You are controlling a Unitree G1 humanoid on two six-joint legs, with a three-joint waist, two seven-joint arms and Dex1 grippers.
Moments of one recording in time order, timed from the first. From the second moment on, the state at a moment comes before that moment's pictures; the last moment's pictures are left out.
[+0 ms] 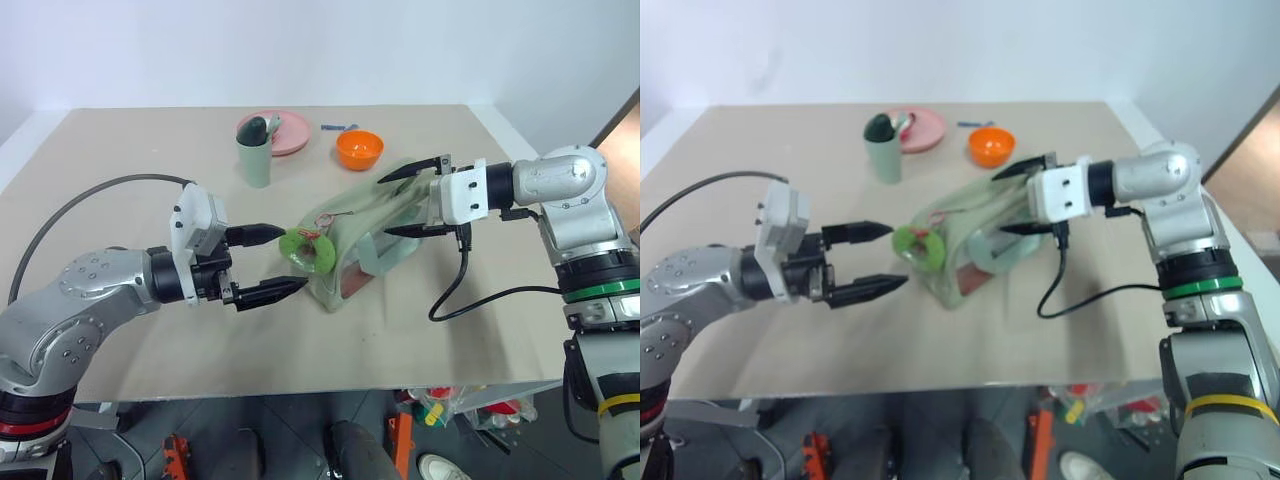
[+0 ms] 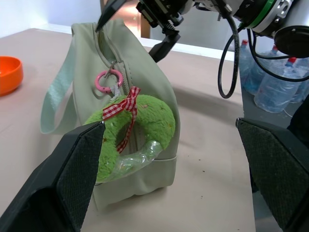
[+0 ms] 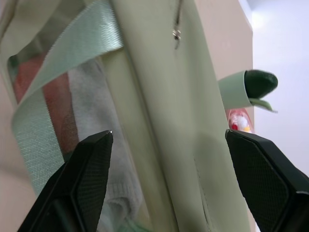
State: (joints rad) left arm -0.40 0.74 0.11 -0.57 -0.91 0.78 -0.75; right arm -1.00 -0.79 0.21 0.46 0.05 -0.52 1.37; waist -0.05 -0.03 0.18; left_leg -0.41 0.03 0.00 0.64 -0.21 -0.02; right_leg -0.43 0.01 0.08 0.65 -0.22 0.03
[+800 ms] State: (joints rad) left arm -0.40 0.73 0.09 -0.54 -0.83 0.74 -0.76; right arm -1.02 -0.78 0.22 0.23 0.04 -0.10 1.34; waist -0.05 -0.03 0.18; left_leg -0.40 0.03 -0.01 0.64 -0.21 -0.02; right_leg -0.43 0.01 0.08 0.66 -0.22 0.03
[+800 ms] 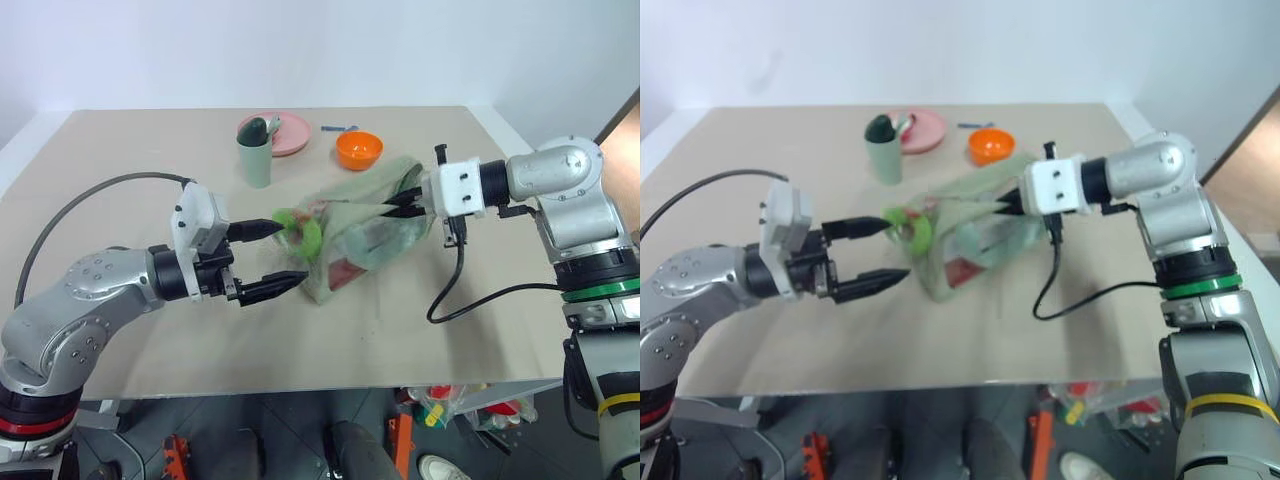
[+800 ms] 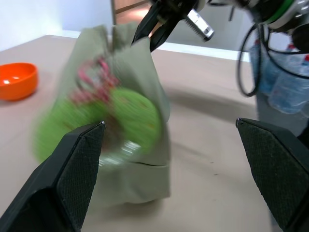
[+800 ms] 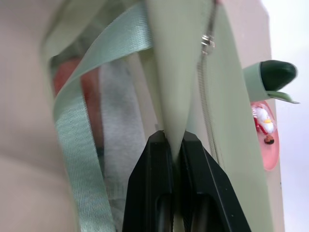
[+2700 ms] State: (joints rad) left arm -0.41 0.72 0.06 -0.50 -0.72 0.67 -0.84; right arm -0.67 -0.74 -0.16 0.12 0.27 0.43 1.04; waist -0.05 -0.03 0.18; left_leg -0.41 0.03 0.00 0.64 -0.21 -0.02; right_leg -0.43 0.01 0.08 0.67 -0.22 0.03
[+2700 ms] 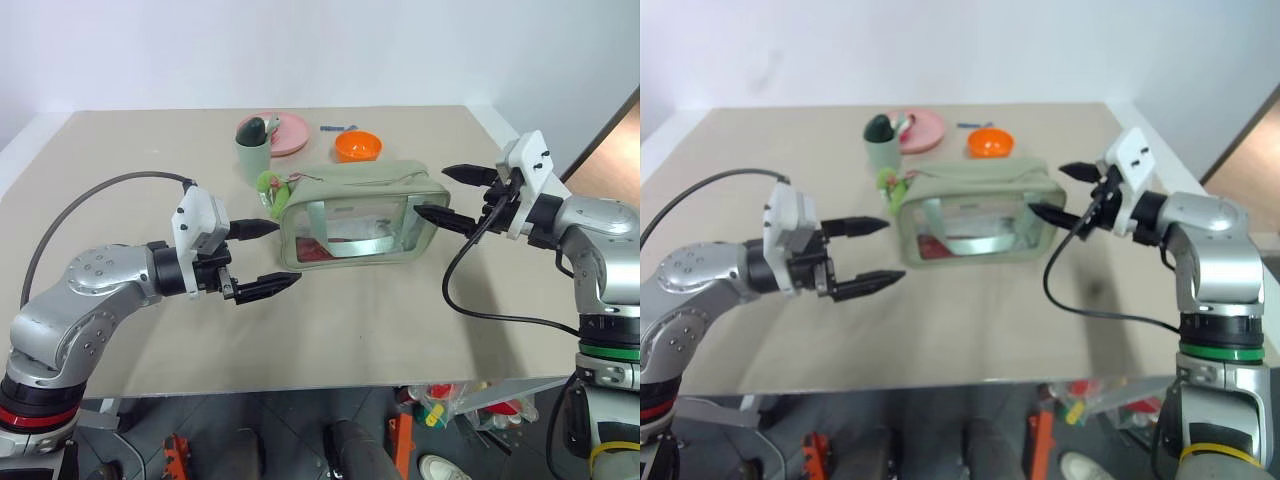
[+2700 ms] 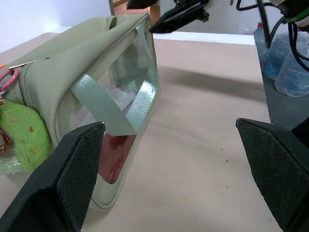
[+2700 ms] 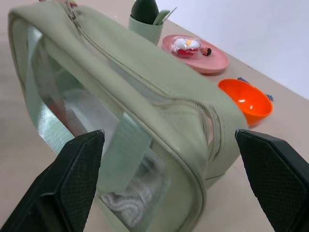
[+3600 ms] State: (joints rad) left arm -0.40 0.72 0.07 -0.51 -0.73 0.68 -0.81; right arm -0.61 -0.64 -0.09 0.00 0.38 0.35 1.09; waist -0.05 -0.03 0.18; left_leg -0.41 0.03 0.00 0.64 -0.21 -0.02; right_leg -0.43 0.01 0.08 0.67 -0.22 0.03
